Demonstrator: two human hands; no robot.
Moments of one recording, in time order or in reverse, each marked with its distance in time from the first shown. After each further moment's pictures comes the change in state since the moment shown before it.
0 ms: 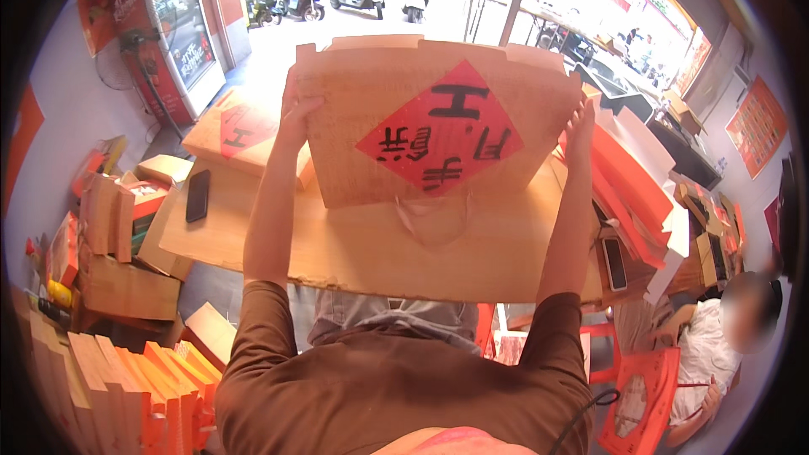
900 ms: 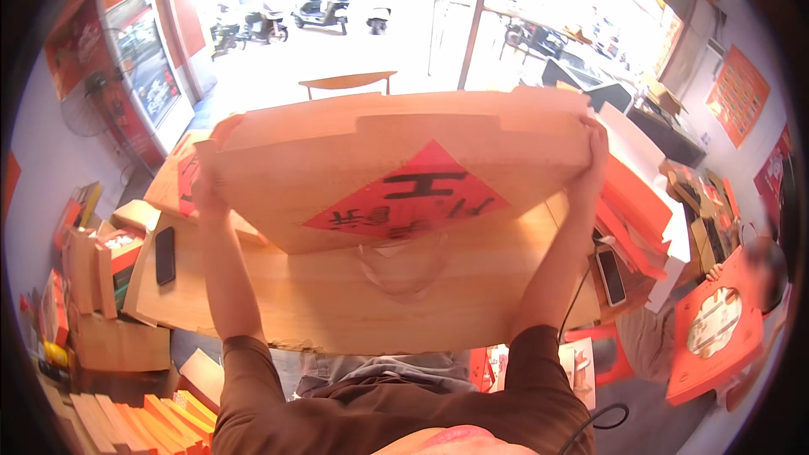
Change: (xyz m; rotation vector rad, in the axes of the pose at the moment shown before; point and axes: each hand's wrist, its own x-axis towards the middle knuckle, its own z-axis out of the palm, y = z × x) left_hand -0.007 0.013 -0.096 -0.293 -0.330 0.035; right_hand -0.029 -0.030 -0.014 0.027 0.059 -0.234
